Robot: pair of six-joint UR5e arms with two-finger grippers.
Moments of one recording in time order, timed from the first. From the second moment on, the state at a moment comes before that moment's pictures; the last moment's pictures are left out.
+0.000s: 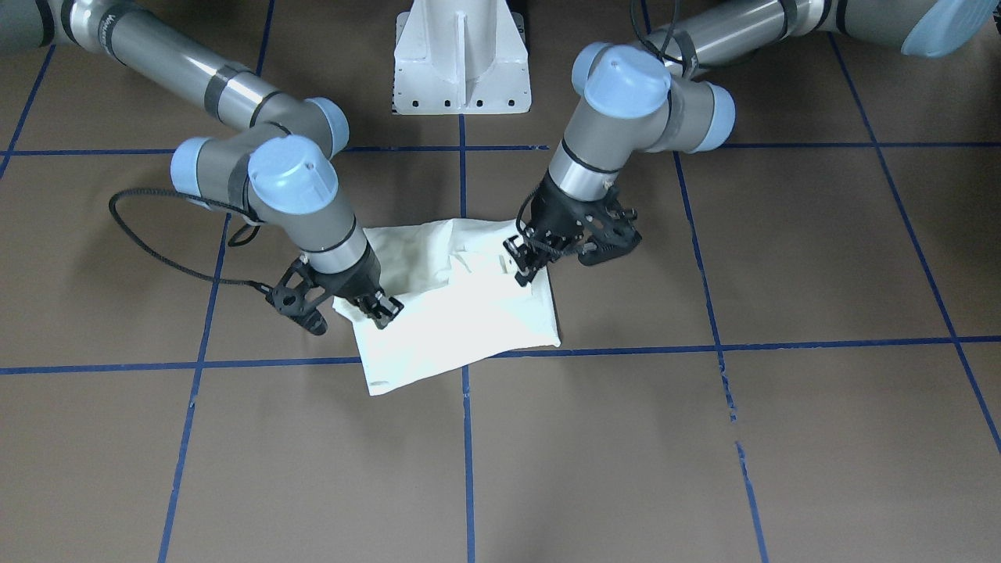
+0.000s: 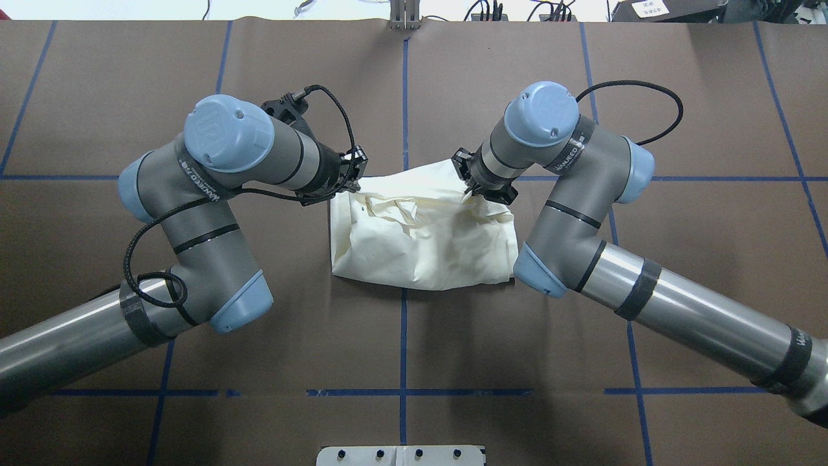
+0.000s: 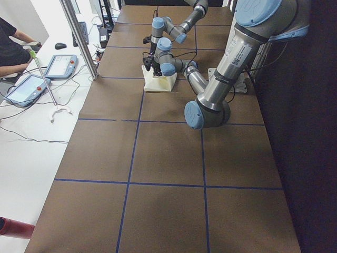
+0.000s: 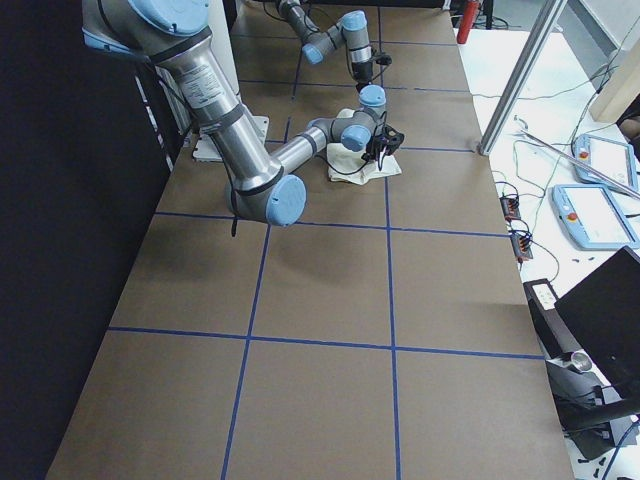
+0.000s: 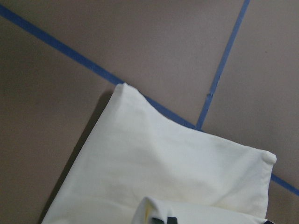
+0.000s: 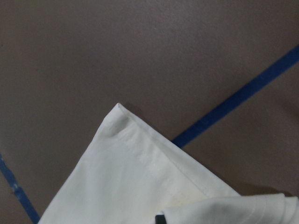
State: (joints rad) left arm -0.64 -2.23 -1.55 -2.05 -1.85 -1.74; right arm 0.68 -0.88 1.36 -1.17 1.94 1.80
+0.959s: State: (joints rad) left arm -0.65 -2.19 -1.50 -2.25 -1.85 -1.67; right arm 0.92 -0.82 1.31 -1.17 2.17 1.59
